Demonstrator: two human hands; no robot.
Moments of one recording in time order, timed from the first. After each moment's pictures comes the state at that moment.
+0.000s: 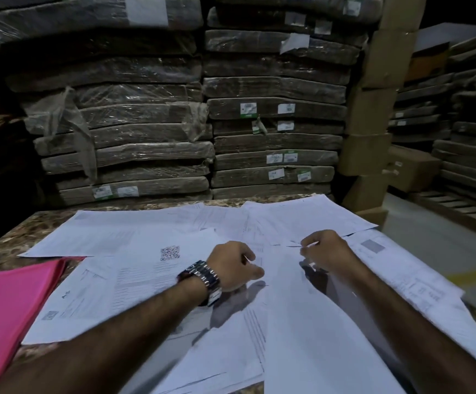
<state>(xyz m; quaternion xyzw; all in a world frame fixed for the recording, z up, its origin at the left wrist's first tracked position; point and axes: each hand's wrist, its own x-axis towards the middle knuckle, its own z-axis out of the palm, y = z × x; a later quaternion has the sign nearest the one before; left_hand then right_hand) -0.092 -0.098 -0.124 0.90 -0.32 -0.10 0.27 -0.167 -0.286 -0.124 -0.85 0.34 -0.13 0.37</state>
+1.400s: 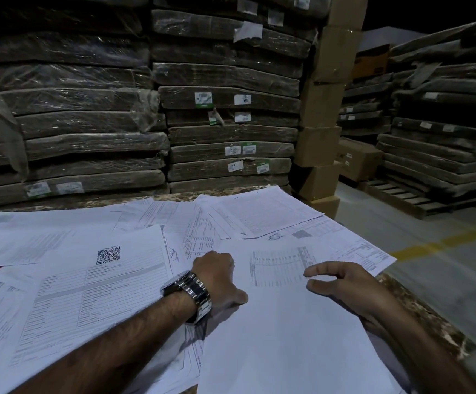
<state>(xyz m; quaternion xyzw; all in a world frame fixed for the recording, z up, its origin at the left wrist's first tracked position) -0.136 -0.150 -0.136 0.91 -0.37 -0.10 0.14 -0.293 -0.327 -0.139 -0.71 0.35 -0.13 0.60</state>
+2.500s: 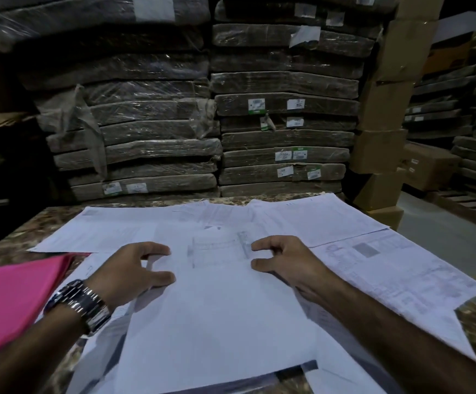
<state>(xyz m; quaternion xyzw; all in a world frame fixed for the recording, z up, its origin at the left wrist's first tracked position) -0.081 0.028 -0.108 0.92 -0.16 -0.06 0.36 -0.163 -0.226 -0.121 -0.78 0.15 -0.06 0.61</state>
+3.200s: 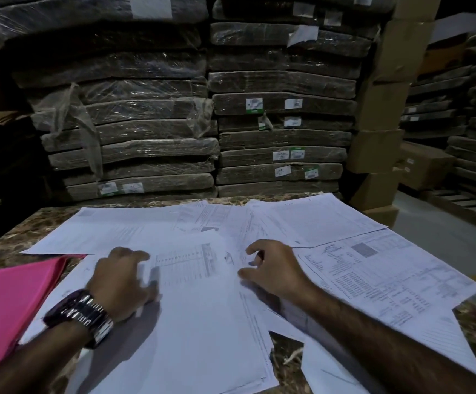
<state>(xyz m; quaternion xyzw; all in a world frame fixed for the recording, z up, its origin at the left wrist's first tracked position) -0.065 0.040 -0.134 0.98 -0.16 0.04 0.12 -0.142 -0.212 -0.146 -0.92 0.14 -0.15 0.34</state>
